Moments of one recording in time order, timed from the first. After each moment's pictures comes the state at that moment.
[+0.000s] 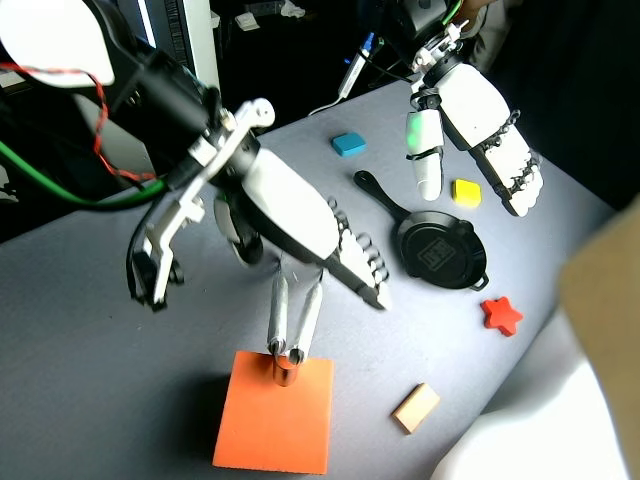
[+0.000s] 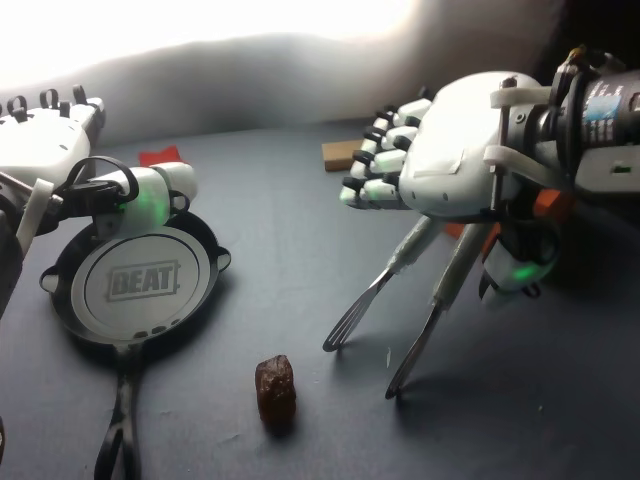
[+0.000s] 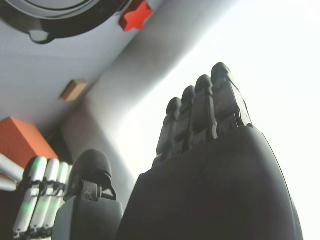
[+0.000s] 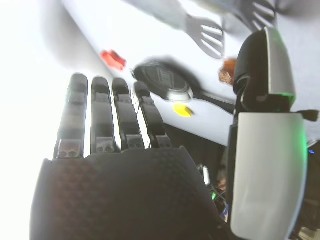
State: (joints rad) left arm 0.32 -0.87 0.65 -1.57 -1.14 2.16; right arm -0.06 -1.16 0.96 -0.55 -0.52 -0.96
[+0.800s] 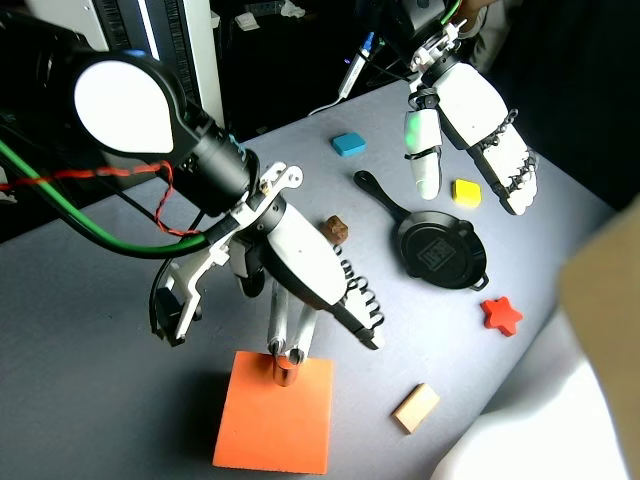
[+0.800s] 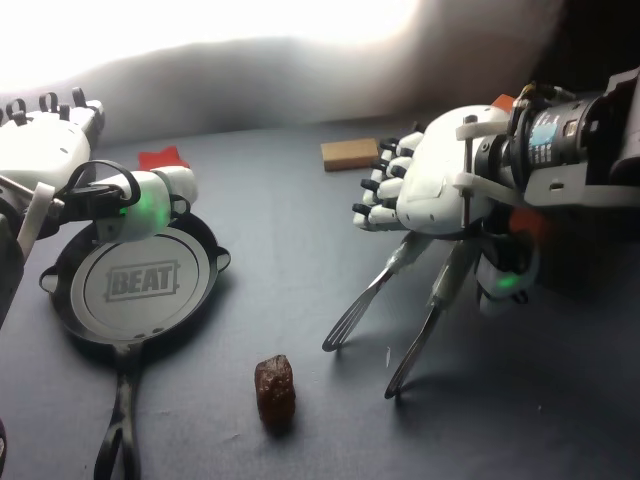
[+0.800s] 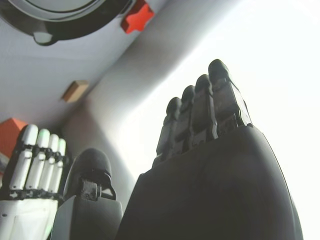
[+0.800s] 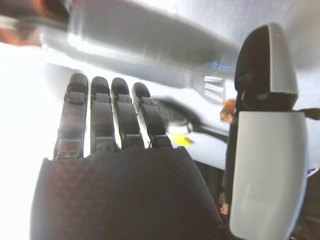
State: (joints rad) left arm 0.31 -0.87 0.63 -1.57 -1.17 2.17; right arm -0.14 -1.28 1.10 -0.55 -0.53 -1.00
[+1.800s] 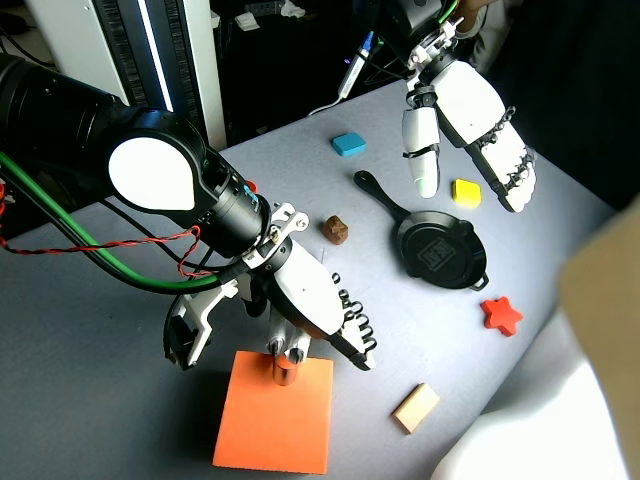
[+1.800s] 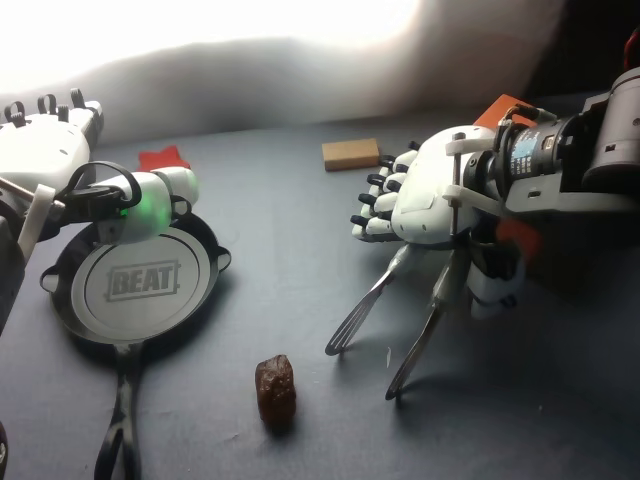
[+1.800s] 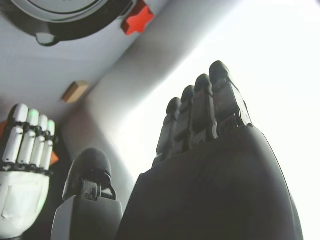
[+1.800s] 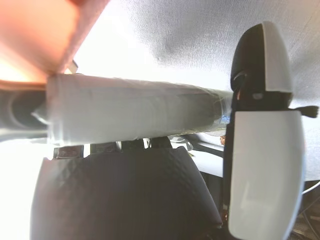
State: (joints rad) left arm 0.31 -0.87 0.62 -1.58 -1.18 2.17; right arm -0.19 -1.34 1.20 -0.48 -0.47 -1.03
